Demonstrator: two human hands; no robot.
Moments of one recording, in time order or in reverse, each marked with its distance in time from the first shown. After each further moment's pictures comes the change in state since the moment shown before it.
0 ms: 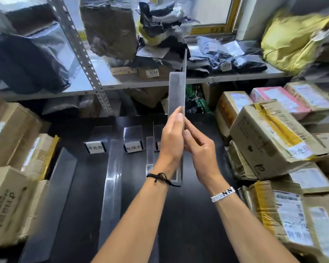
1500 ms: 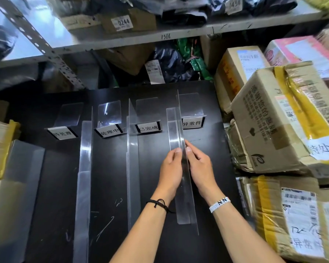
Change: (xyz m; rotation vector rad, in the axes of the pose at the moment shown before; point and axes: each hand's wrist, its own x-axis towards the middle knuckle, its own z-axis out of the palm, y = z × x) left_hand 0.005 -0.198 0.025 0.173 0.097 -0.555; right_hand 0.006 0.156 -0.083 -0.187 0.098 0.495
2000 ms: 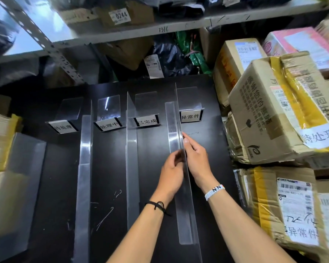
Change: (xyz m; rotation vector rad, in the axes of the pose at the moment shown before) left_hand -0.018 -0.028 0.000 0.218 -0.049 0.022; right_hand 0.003 0.000 -0.003 0.004 -0.015 0.003
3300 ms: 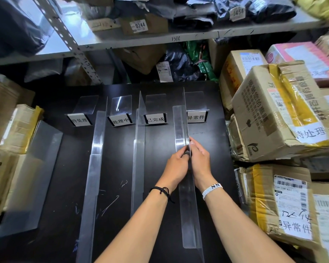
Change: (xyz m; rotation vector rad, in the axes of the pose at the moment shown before) left_hand -0.013 0.014 -0.001 0.016 -0.064 -0.043; right_hand -0.020 0.014 0.008 0.230 0.103 0.151
